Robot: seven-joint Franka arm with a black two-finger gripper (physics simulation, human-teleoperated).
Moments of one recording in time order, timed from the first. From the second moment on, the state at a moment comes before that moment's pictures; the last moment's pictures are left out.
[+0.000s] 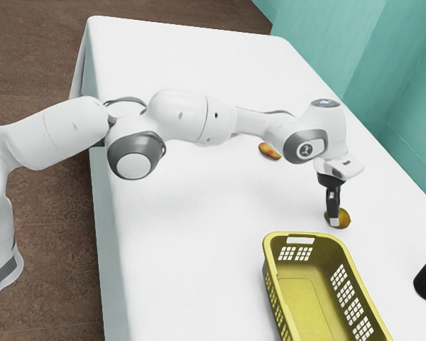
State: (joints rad) arm -0.08 0.97 0.02 -0.77 -0.30 2.12 0.59
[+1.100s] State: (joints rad) arm -0.34 0.42 0.00 -1.16 -0.12 1.70 0.57
